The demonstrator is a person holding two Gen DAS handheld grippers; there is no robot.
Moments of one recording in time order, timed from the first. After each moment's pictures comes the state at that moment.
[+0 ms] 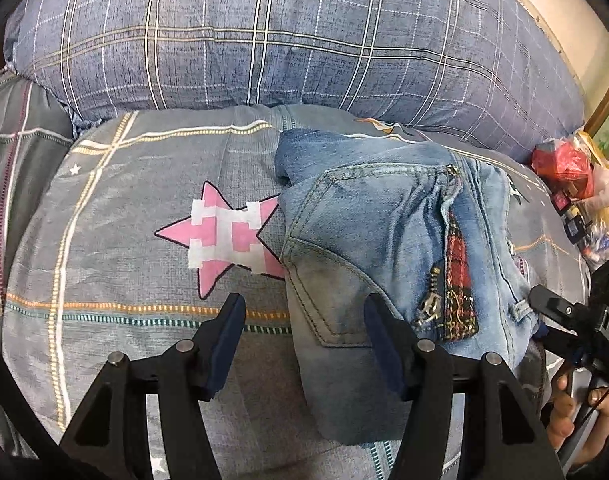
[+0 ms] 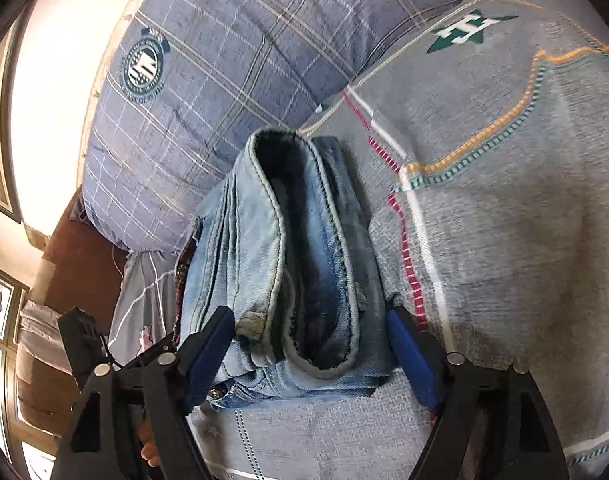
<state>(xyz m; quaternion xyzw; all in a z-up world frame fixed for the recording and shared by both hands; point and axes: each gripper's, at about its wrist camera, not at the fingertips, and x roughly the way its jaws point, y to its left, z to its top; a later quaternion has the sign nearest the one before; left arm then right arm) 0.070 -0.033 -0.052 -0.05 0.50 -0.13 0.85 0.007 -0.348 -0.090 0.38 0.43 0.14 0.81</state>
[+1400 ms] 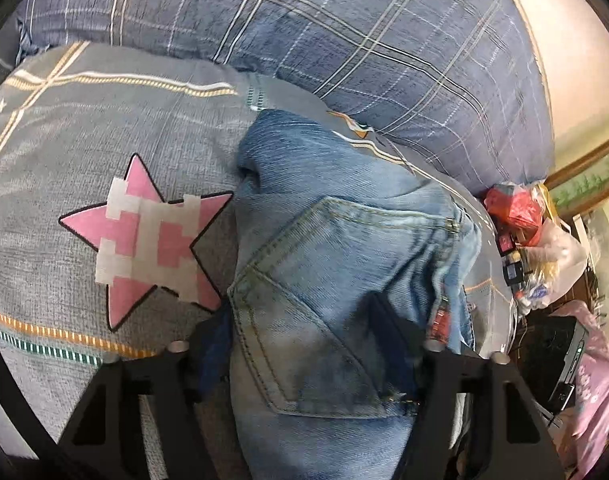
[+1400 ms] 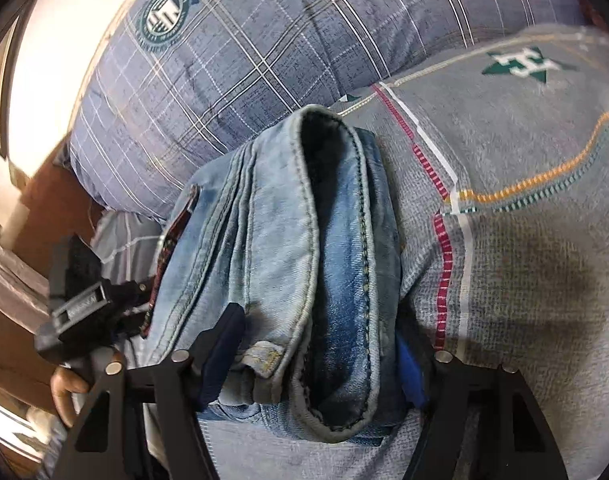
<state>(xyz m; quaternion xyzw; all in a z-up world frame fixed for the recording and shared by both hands) 0.117 -0.034 -0.085 -0.20 0.53 -0.21 0.80 0.031 -0.319 -0.082 0.26 0.45 0.13 0.84</state>
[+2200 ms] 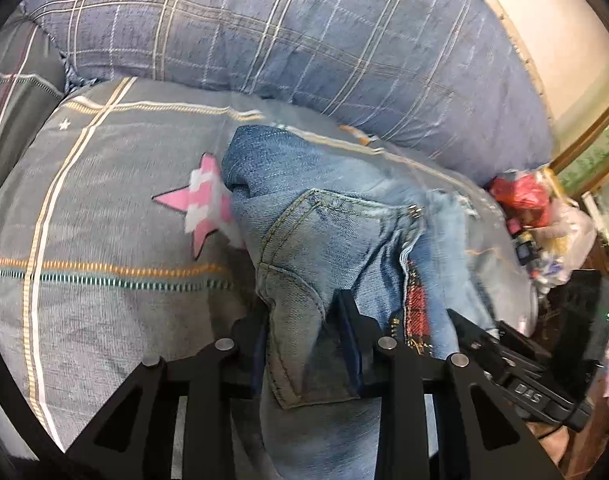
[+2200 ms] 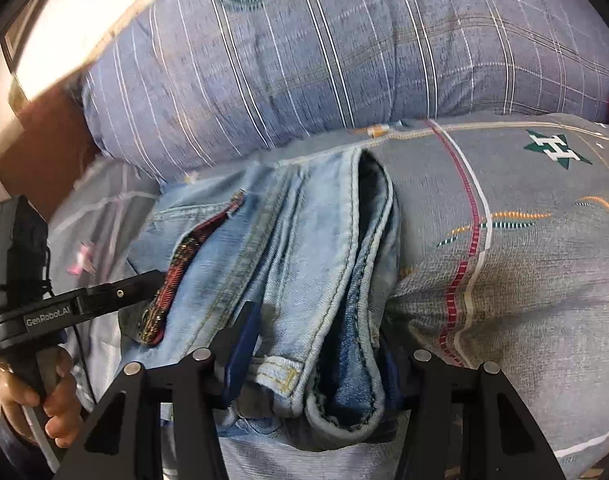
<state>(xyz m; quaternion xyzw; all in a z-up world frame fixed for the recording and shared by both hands) 0.070 0.012 -0.071 -0.15 0.50 -0.18 0.83 0.010 -0.241 -0.038 0.13 0.44 0.11 0.88</state>
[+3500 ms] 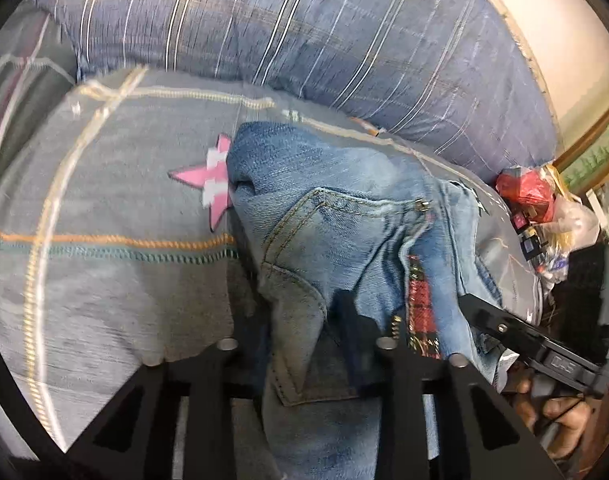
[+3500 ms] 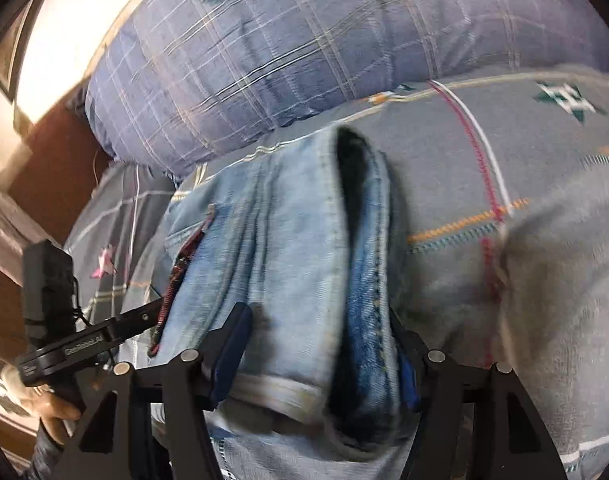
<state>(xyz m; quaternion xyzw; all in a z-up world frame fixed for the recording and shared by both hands) 0.048 0.020 -0.075 -0.15 0.49 -0.18 0.84 0.016 -0.251 -0.047 0.18 0.47 0.16 0.85</state>
